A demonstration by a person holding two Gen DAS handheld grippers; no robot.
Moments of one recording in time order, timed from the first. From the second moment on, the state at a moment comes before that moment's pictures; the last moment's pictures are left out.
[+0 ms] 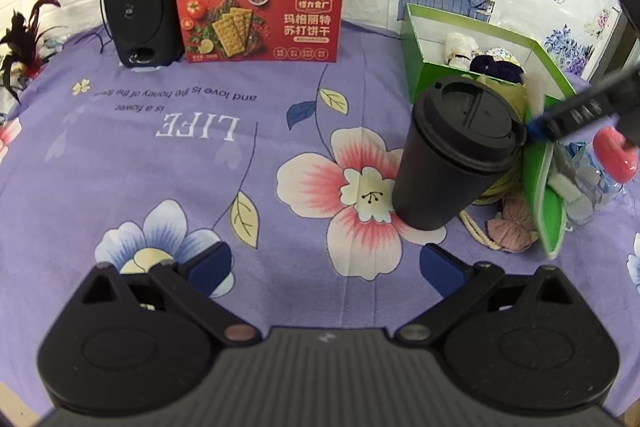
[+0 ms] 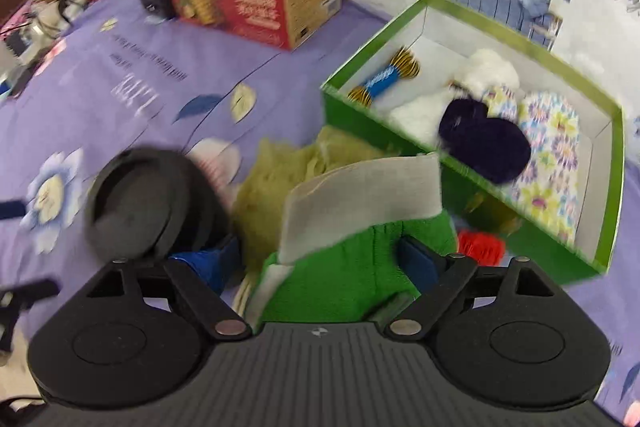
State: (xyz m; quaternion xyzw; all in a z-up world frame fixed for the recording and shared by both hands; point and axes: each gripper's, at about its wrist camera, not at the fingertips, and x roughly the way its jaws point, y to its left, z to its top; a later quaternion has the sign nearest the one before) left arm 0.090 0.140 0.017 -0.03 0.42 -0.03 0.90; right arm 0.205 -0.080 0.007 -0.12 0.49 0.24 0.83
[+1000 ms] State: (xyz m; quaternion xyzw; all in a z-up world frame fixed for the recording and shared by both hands) left arm 0.090 0.156 0.018 -0.04 0.43 -0.02 0.90; right arm 0.231 -0.101 0.032 -0.22 0.46 0.17 0.84
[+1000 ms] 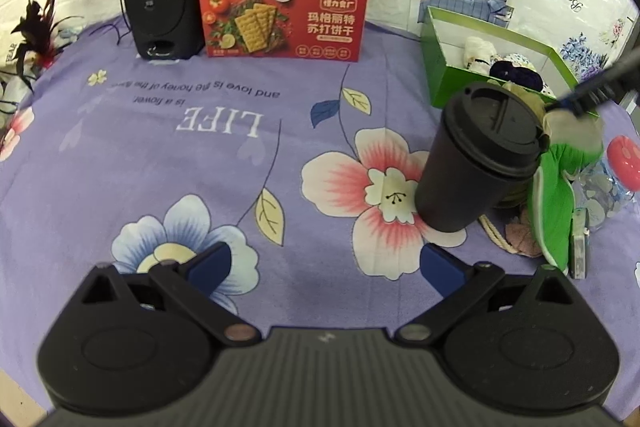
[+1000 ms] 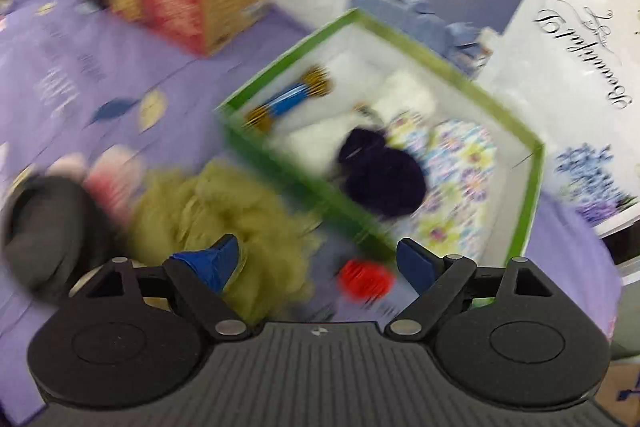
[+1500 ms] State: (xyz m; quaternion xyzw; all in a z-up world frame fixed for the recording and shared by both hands) left arm 0.057 0.115 0.038 0.00 0.40 -0.06 0.91; right arm 0.041 -0.118 0.024 -0.19 0.42 0.27 0.84
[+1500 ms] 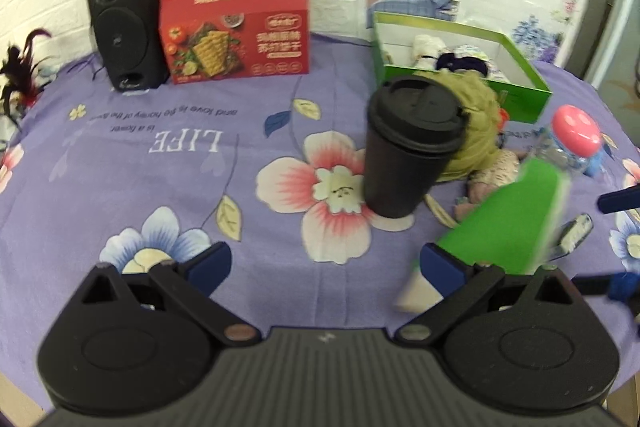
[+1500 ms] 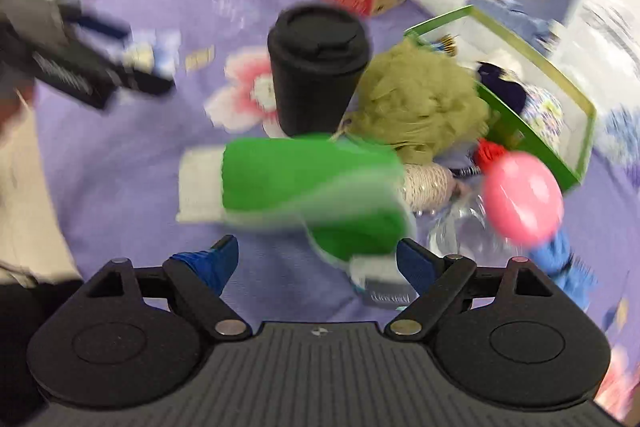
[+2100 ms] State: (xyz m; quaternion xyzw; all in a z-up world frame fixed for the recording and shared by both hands) left arm 0.020 0.044 0.031 0.12 0.41 -0.18 0.89; right arm -0.010 -0.281 -0.030 0.13 0.39 0.10 0.91
